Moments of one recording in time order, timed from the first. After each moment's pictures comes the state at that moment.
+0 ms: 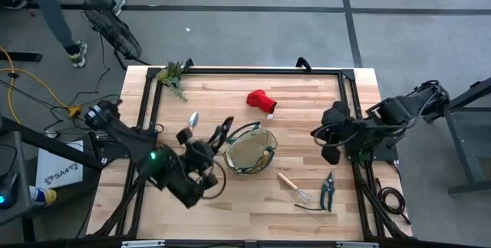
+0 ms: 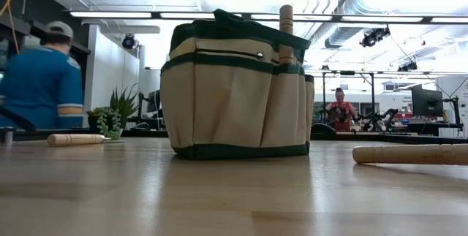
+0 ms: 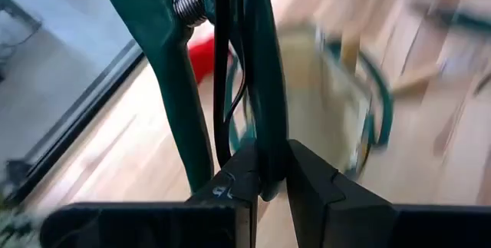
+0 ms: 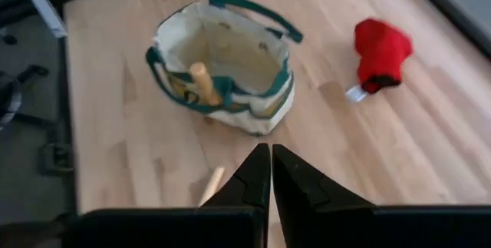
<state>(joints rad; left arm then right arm) -0.65 1.61 1.71 -1.33 -0.89 -0.97 0.46 1.09 1.35 -1.16 0.45 0.74</state>
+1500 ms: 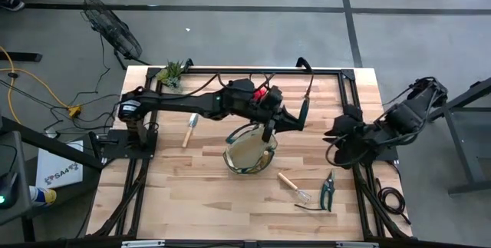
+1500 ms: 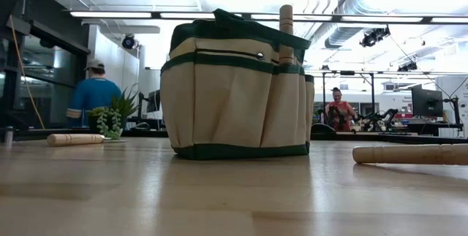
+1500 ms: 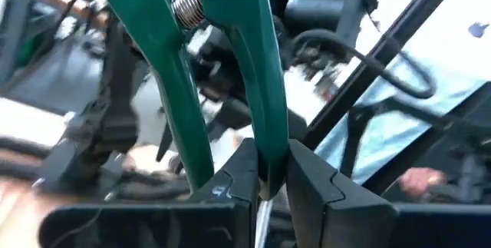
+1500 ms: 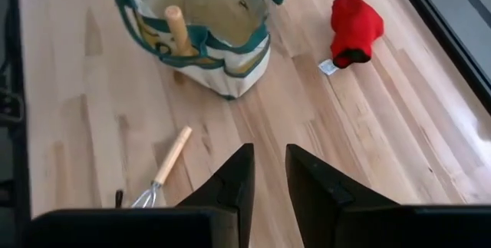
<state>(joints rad) 0.02 1.85 1.71 0.23 0.33 -0.58 0.64 1.07 1.35 -1.38 0.54 0.86</state>
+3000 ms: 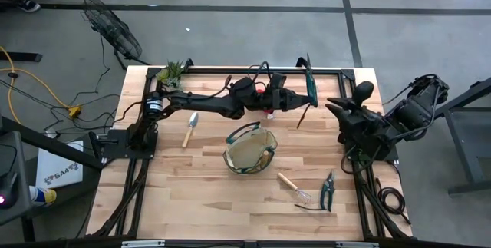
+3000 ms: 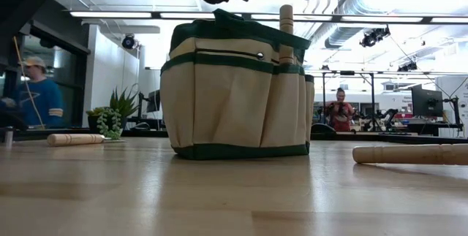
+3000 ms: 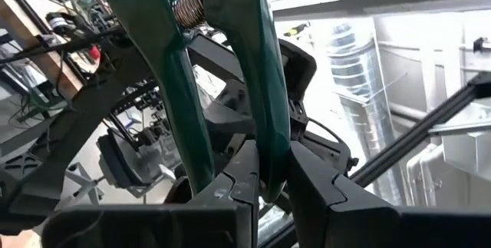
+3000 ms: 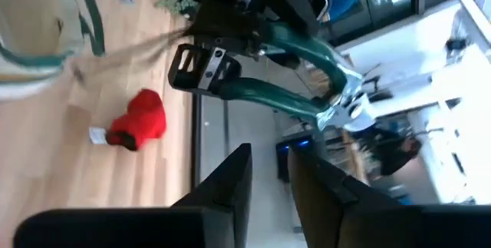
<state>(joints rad) 0.11 2.08 1.71 0.88 0.23 -1.20 0.69 1.02 1.35 -1.37 1.20 -0.09</state>
